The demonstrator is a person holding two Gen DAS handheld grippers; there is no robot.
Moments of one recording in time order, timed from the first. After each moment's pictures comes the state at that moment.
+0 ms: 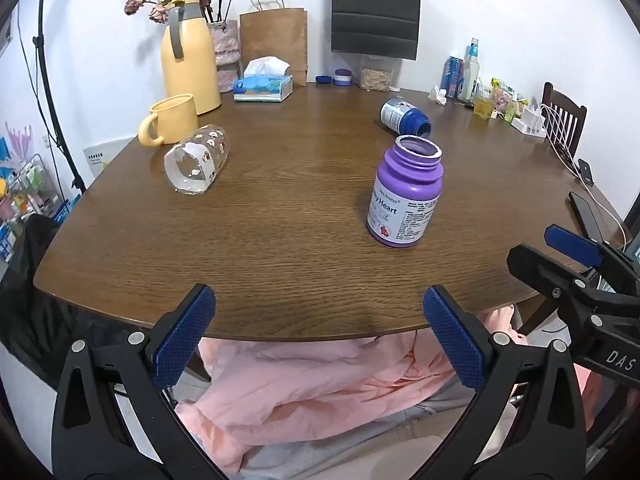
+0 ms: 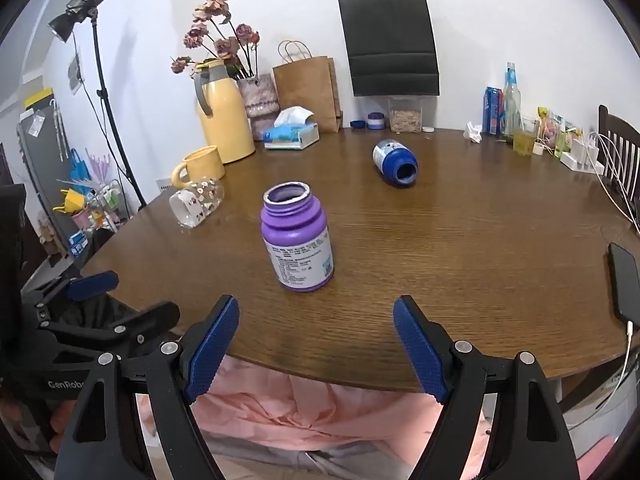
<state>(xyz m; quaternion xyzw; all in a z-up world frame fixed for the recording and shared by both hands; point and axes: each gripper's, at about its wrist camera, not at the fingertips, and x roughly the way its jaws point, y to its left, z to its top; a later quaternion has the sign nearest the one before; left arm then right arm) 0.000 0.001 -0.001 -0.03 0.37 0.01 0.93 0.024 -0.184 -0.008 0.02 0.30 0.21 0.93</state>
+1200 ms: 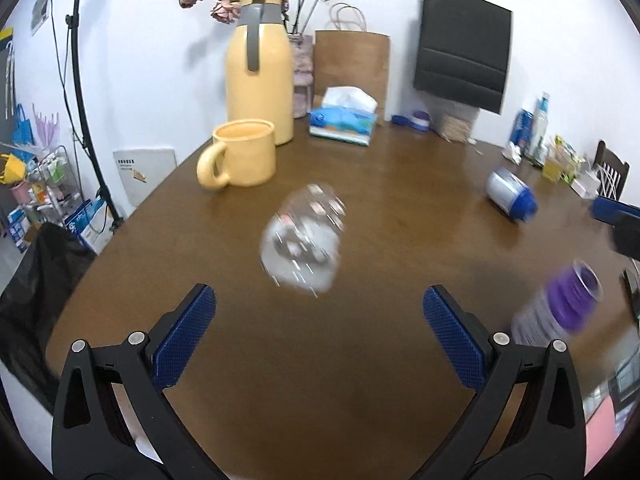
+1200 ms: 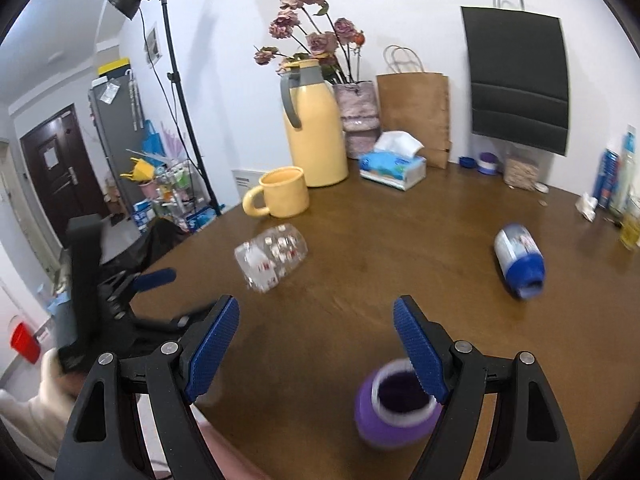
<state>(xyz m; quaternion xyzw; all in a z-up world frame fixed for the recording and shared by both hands) 0.111 0.146 0.003 -0.07 0.32 0.07 0.94 0.150 -0.080 0.059 -0.03 0.28 0.38 0.88</state>
